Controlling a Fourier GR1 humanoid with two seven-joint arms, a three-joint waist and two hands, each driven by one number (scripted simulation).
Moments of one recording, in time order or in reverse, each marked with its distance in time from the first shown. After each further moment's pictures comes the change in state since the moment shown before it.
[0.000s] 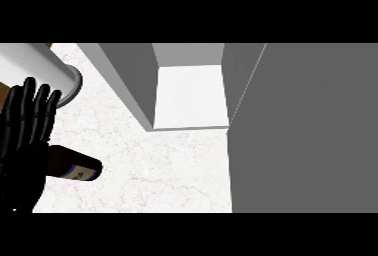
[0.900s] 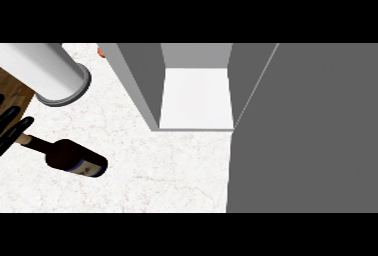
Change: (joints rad) left arm 0.074 0.388 0.266 0.118 1.132 -0.455 0.349; right arm 0.236 -0.031 0.157 -0.263 -0.241 0.156 0.207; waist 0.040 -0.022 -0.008
